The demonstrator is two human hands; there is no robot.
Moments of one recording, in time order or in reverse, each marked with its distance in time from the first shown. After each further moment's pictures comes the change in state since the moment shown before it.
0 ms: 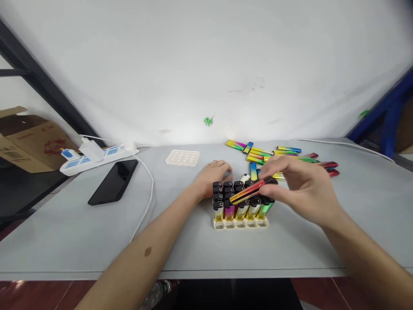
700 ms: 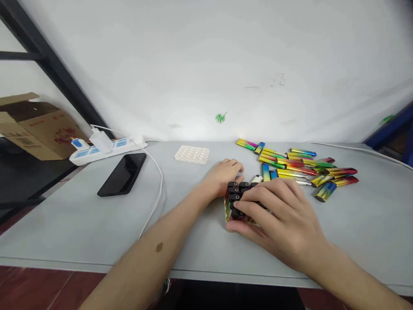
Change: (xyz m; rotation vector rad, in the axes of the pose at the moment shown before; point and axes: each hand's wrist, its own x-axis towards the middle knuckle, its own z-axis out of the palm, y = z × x) left_hand 0.000 0.008 -0.005 0.006 -0.038 -0.022; right_hand -0.019 -0.027 0.063 -0.857 -0.158 -0.523
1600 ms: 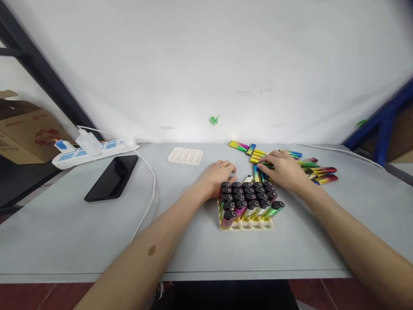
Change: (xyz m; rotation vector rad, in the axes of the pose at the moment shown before) left_hand 0.001 -0.001 -0.001 -0.023 -0.010 -0.004; right_hand -0.042 0.161 0.045 -0.110 -0.337 0.518
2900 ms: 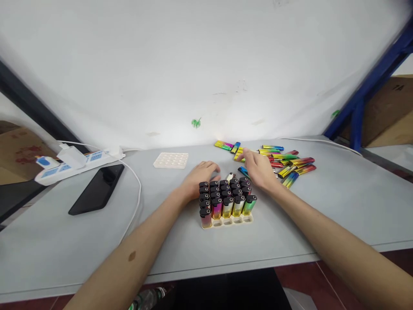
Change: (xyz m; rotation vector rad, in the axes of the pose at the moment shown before) left_hand 0.007 -0.019 0.012 -0.004 0.021 0.032; right_hand -0.004 -0.050 -0.006 0.528 0.166 0.344
